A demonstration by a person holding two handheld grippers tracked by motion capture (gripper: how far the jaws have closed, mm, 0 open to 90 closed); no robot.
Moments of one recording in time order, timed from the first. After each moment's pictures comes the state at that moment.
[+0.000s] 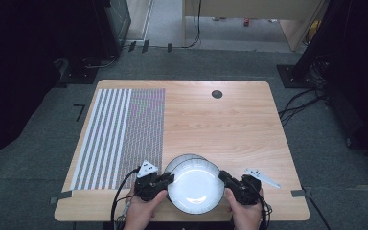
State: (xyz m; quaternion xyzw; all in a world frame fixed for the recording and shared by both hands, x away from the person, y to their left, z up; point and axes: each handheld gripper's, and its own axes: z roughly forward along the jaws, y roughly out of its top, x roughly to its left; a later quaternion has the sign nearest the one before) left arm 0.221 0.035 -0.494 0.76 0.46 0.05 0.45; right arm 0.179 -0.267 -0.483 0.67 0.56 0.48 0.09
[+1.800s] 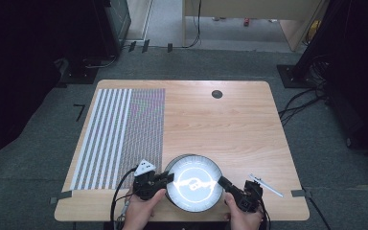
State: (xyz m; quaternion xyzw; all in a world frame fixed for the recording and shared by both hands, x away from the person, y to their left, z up) left arm 0.225 0.042 -0.492 0.75 0.47 0.02 0.46; right arm 0.163 -0.265 -0.487 0.73 0.47 0.49 0.02
